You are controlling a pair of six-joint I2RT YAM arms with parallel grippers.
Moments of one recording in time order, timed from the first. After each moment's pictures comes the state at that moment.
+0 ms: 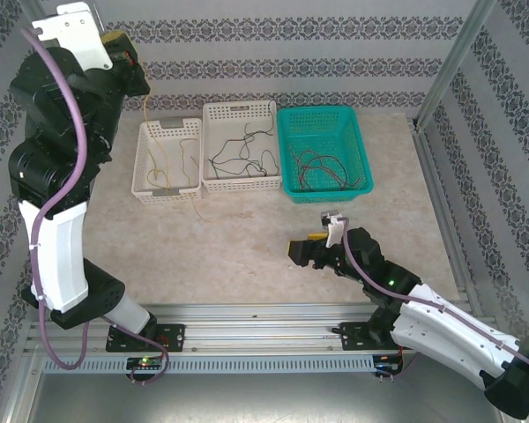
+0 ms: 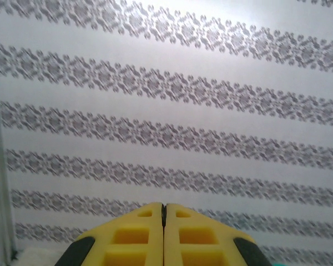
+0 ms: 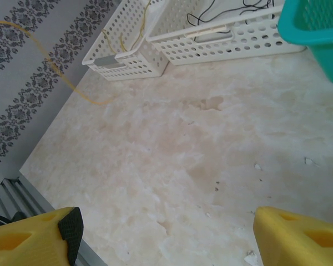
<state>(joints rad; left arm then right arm) -0.46 1.58 2.63 -0.94 -0.53 -0.10 0.78 0.67 0.44 -0.18 -0.08 0.61</state>
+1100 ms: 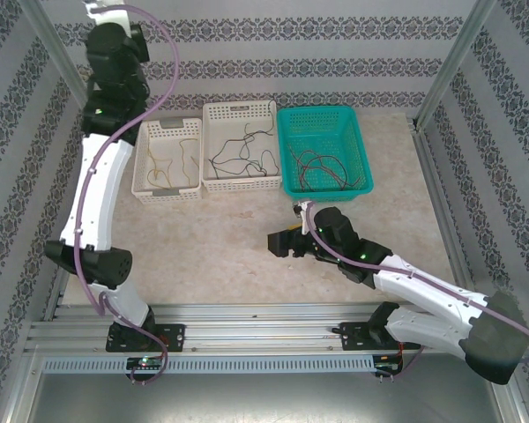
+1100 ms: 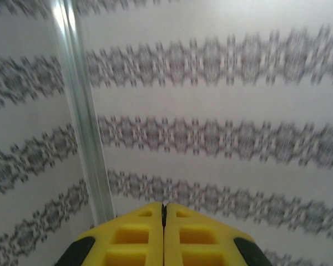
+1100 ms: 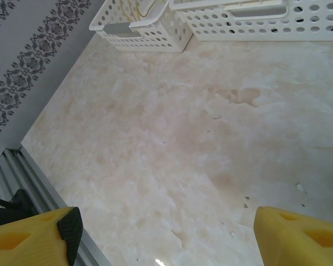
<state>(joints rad) -0.16 1.74 2.16 -0.32 -0.62 0.15 0.77 1.02 0.60 -0.09 -0.20 0.54</state>
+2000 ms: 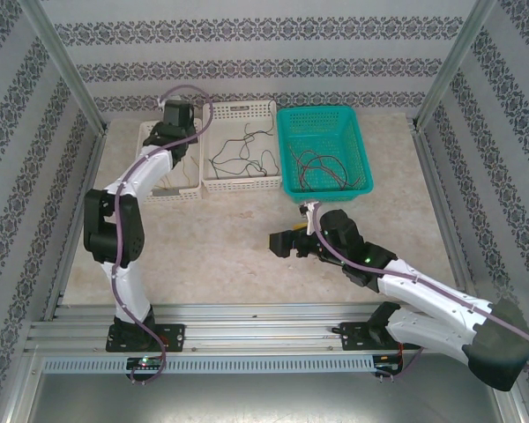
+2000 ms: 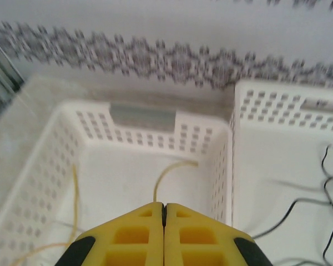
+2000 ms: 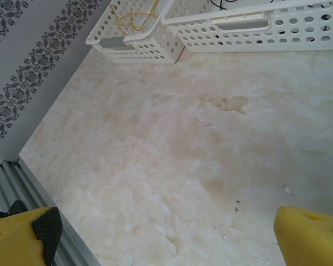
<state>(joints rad) -0.15 1.94 1.60 -0.28 -0.36 -0.27 0.75 0.97 0.55 -0.06 -0.18 0.55</state>
